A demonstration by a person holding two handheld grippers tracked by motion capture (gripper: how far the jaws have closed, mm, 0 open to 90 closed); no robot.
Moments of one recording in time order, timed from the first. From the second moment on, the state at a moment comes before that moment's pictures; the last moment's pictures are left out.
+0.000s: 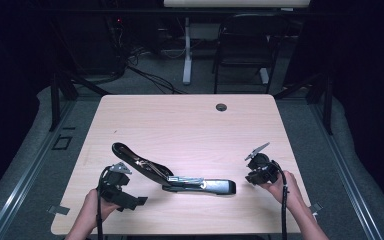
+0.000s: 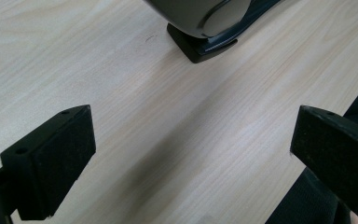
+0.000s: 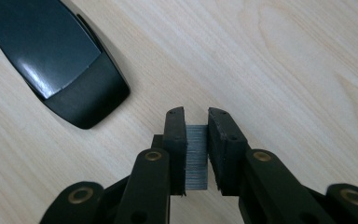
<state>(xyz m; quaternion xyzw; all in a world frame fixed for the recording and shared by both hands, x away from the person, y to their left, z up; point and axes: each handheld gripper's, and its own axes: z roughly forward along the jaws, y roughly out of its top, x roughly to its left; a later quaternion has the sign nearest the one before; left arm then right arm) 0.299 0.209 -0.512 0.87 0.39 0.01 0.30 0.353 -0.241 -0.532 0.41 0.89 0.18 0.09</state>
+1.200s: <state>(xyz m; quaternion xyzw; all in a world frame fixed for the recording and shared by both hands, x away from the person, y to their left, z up) 0.301 0.213 -0.510 0.86 0.40 0.03 0.30 0.356 -0.205 -0.493 0.35 0.89 0.25 0.11</state>
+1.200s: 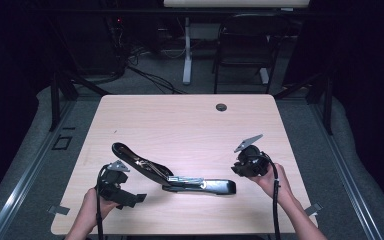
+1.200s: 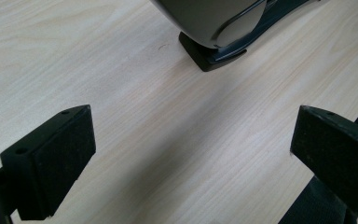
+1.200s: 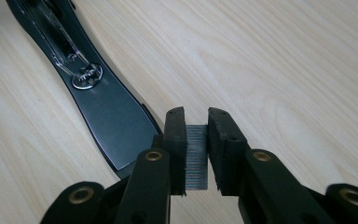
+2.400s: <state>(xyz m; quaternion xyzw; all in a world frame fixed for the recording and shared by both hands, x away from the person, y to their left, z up) 0.302 0.215 -0.509 0.86 0.41 0.02 0.31 0.367 -0.166 -0.463 0.29 0.90 0.29 0.10</state>
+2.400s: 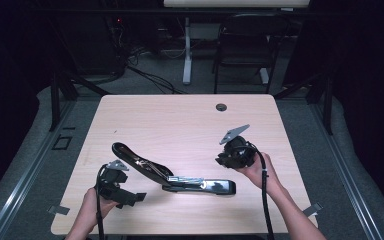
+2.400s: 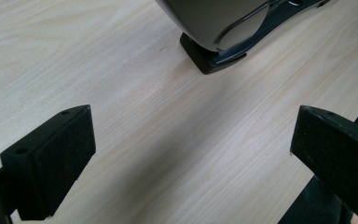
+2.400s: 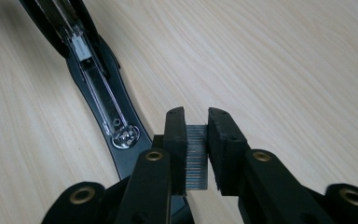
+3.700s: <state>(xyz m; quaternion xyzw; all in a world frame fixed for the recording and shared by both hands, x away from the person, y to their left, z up) 0.303 0.215 -0.509 0.85 0.41 0.01 0.33 0.376 -0.095 -0.483 0.14 0.94 0.31 0.01</state>
